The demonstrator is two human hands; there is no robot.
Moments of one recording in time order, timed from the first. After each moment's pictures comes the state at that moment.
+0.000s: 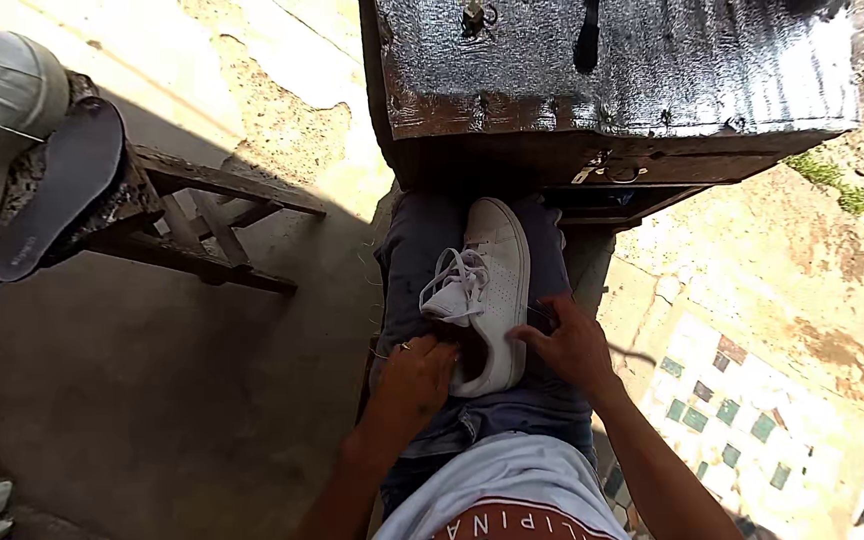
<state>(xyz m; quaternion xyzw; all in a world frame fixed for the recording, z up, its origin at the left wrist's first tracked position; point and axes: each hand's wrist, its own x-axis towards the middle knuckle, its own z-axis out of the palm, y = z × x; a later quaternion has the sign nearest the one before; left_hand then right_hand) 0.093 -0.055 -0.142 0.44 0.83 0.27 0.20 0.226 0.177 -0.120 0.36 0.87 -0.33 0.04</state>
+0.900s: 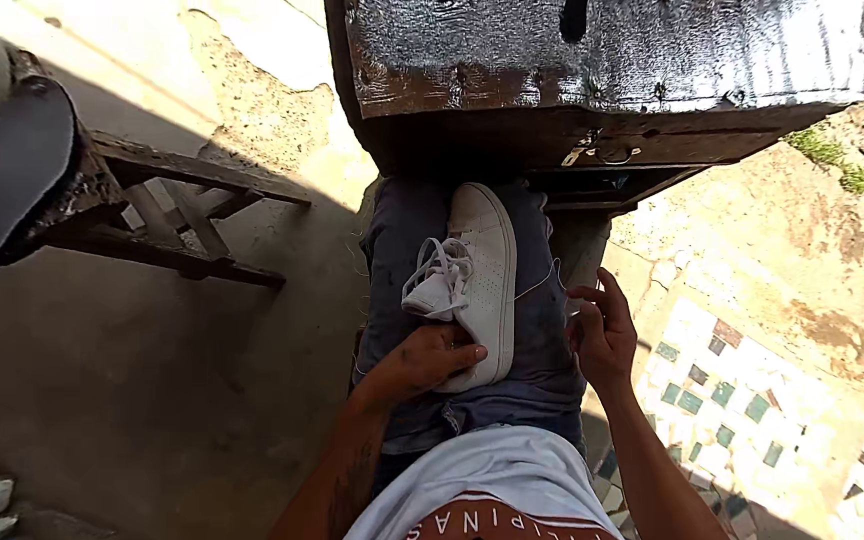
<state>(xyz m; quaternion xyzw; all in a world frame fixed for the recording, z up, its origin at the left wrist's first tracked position) 0.078 -0.012 -0.134 0.20 0.55 0.54 0.60 0.277 0.187 -0.140 0.34 0.74 -0.54 -0.22</state>
